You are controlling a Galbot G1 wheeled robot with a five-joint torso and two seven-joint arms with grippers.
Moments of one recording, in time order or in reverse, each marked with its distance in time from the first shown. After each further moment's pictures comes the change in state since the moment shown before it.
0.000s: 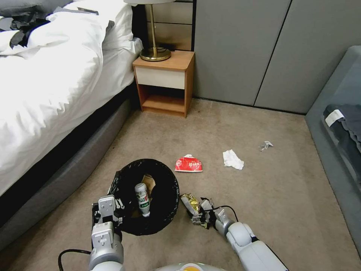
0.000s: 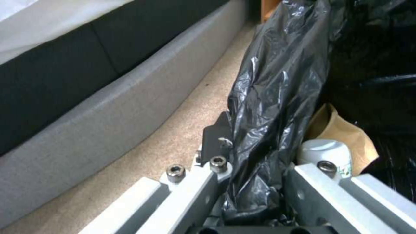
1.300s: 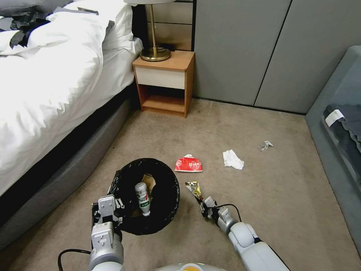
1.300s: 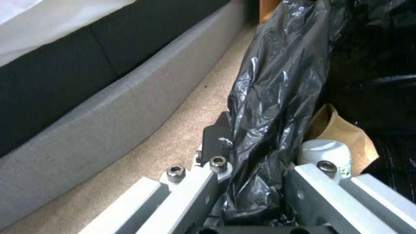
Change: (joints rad) left arm 0.004 0.000 0.006 -0.005 0.004 -0.005 0.000; right arm -0.052 -0.022 0.029 0.179 0.023 0.085 0.081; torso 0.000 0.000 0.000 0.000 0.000
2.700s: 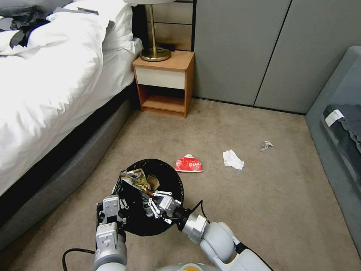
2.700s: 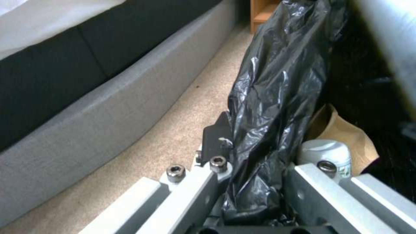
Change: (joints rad) left arm -0.002 0.004 0.021 0.000 0.008 0.001 0.008; right arm -0.090 -0.056 -0.292 0.519 0.051 0.117 -0.065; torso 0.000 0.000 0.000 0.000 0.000
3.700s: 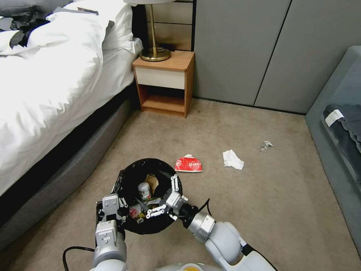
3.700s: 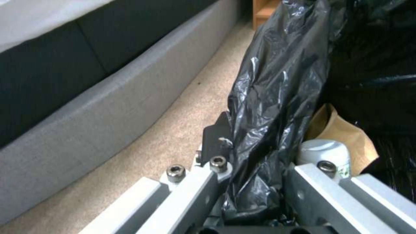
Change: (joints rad) left arm -0.021 0.003 -0.014 0.032 -0.009 0.007 0.000; right arm -0.072 -0.020 0.067 0.226 -0.006 0.023 0.094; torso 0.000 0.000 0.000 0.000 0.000
